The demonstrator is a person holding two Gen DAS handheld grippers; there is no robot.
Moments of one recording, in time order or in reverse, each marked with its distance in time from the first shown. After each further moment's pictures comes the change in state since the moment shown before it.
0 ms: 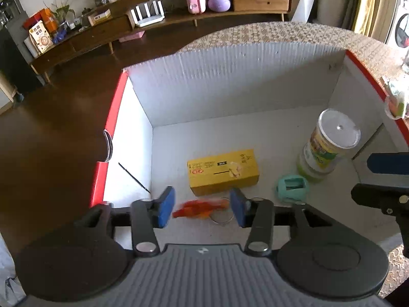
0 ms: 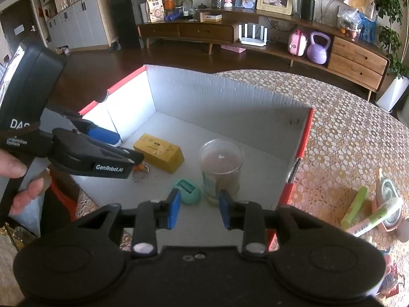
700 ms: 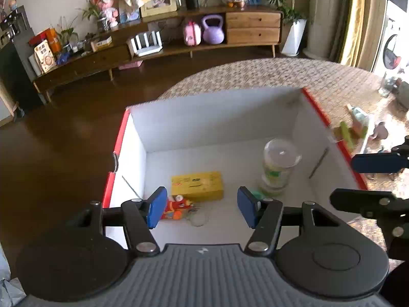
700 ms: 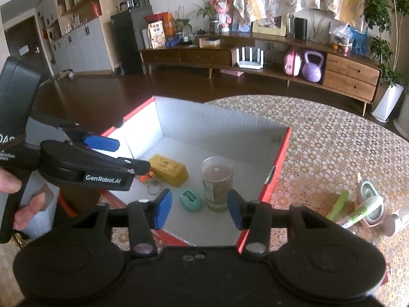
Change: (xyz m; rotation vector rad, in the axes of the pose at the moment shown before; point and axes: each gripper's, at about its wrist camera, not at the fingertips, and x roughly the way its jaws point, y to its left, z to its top) left arm -0.071 -0.017 -0.002 -0.015 -0.150 -0.033; right arm -0.064 -0.005 -0.008 0.029 -0.126 0.020
